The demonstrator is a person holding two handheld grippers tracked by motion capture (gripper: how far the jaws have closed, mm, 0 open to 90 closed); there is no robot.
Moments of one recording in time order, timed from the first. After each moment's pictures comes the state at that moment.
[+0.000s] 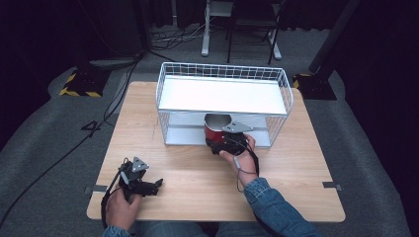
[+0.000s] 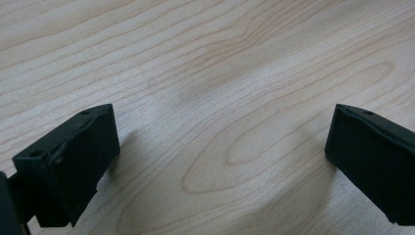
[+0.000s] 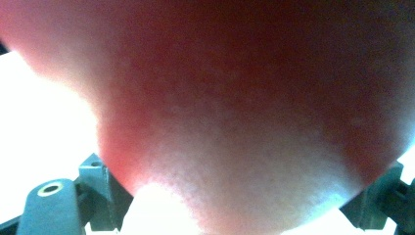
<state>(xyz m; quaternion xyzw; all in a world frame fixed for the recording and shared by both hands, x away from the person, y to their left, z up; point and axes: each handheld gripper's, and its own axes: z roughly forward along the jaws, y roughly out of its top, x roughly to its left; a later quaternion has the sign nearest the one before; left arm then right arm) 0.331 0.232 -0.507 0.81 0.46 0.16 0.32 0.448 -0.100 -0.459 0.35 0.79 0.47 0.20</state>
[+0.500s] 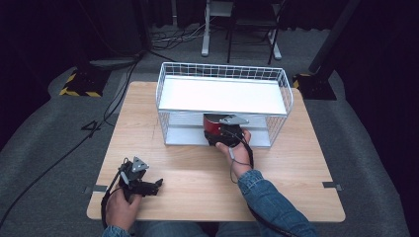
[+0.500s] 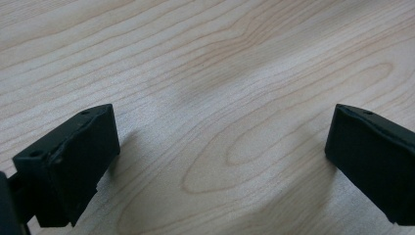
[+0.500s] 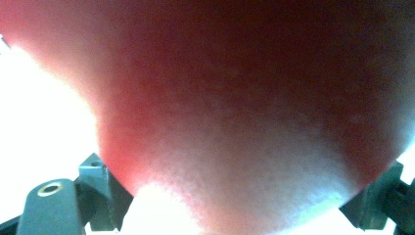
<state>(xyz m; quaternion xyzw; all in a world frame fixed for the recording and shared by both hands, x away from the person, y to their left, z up) 0.331 0.232 -0.507 0.81 0.46 0.16 0.32 0.476 -0.089 -0.465 0.38 0.77 0.46 0.21</state>
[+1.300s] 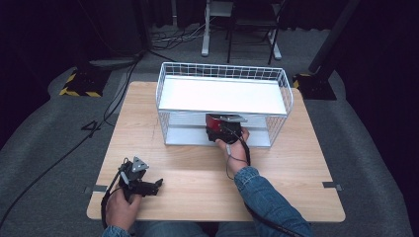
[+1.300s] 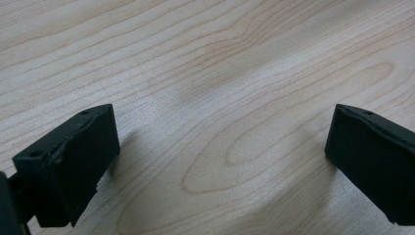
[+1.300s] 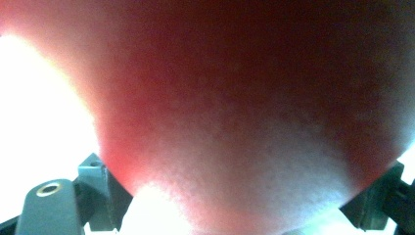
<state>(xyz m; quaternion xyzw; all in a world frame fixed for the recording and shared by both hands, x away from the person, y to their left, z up) 0.331 0.232 -0.507 0.81 0.46 0.16 0.32 0.495 -0.089 -0.481 0.42 0.75 0.45 0.23</state>
